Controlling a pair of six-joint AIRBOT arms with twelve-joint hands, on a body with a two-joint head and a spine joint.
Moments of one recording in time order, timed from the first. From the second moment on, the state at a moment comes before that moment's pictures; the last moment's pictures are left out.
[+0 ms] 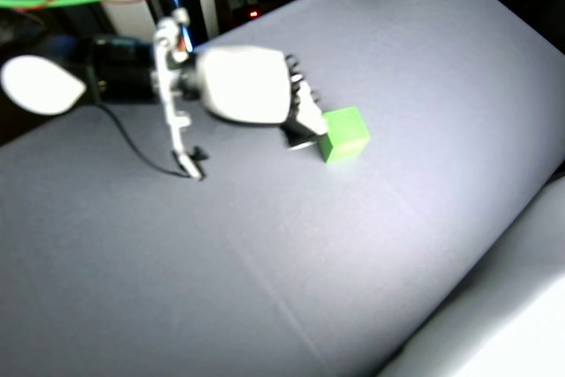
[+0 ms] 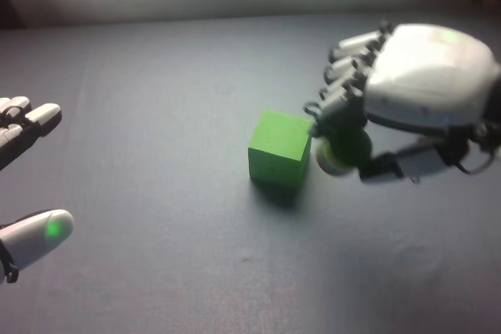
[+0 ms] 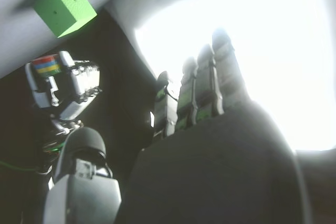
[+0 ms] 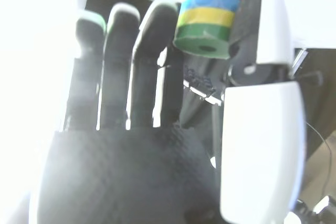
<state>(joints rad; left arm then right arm) 1.37 -0.81 0.82 -0.39 -1.58 0.78 -0.47 -1.10 1.23 -0.56 0.67 -0.72</state>
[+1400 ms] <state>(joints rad) 1.37 -0.81 0.84 -0.38 -1.56 0.76 -0.36 -1.32 1.39 -0.54 0.48 -0.83</state>
